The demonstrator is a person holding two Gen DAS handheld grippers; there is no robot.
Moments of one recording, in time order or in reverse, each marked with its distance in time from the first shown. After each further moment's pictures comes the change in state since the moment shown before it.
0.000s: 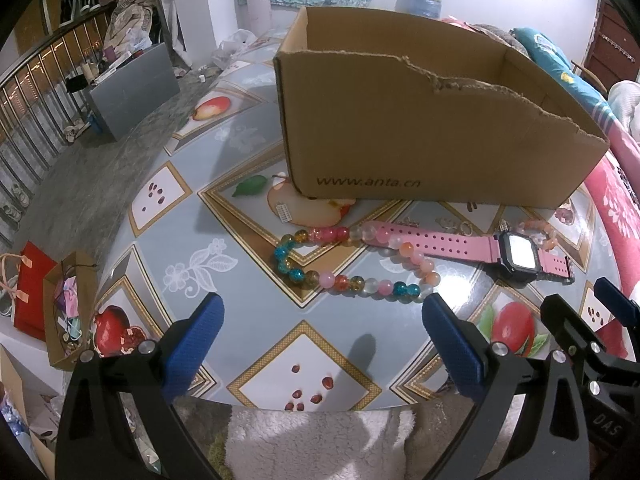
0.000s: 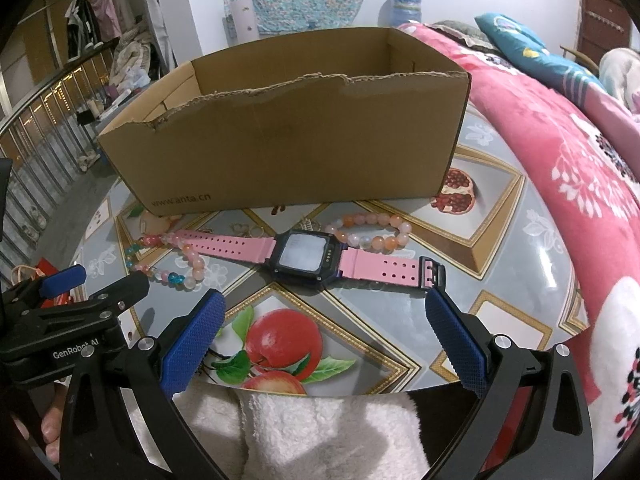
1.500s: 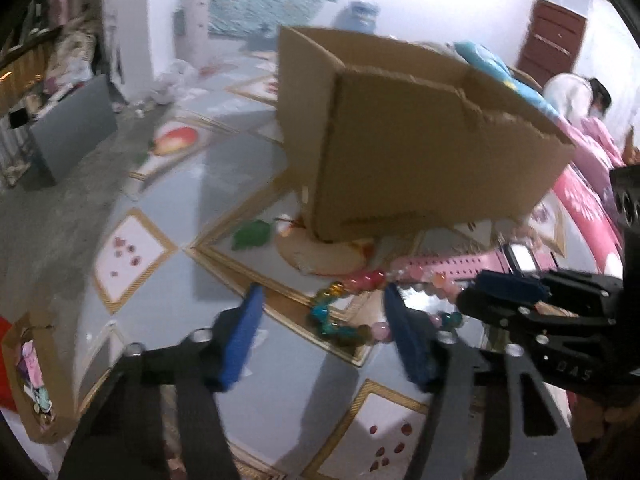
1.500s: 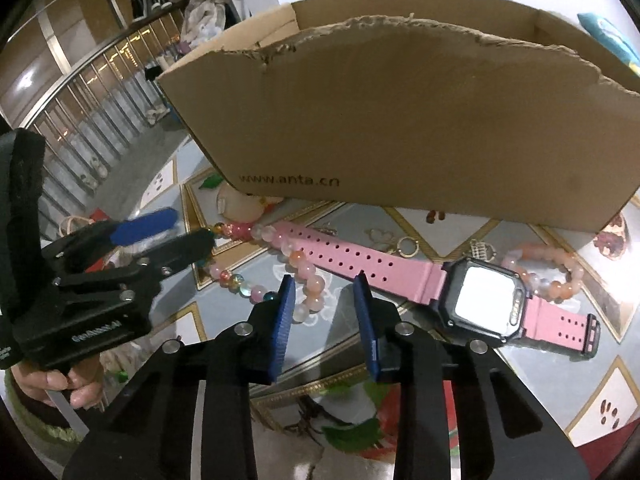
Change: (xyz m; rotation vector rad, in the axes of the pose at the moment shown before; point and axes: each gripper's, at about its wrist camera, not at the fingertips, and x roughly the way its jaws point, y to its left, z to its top) left arm 0.041 0.055 0.021 0.132 -0.102 -0.266; right arm 0.053 0.062 0.018 -0.146 0.131 0.277
